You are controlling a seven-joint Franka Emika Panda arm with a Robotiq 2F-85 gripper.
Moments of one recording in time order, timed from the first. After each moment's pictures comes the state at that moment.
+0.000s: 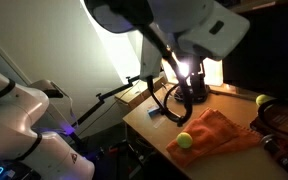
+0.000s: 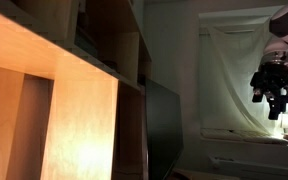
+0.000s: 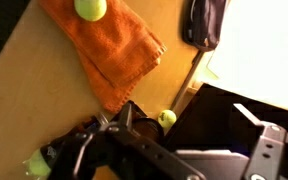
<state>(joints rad) -0.11 0.00 -0.17 -2.26 0.74 2.25 -0.25</state>
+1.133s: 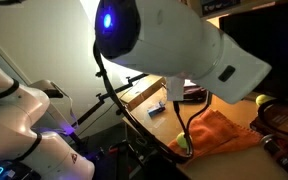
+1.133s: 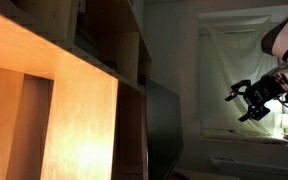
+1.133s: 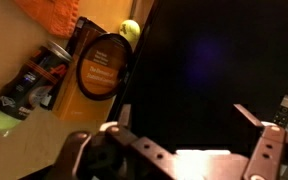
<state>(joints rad) -0.13 0.10 -0.16 -2.26 1.56 2.54 -0.77</state>
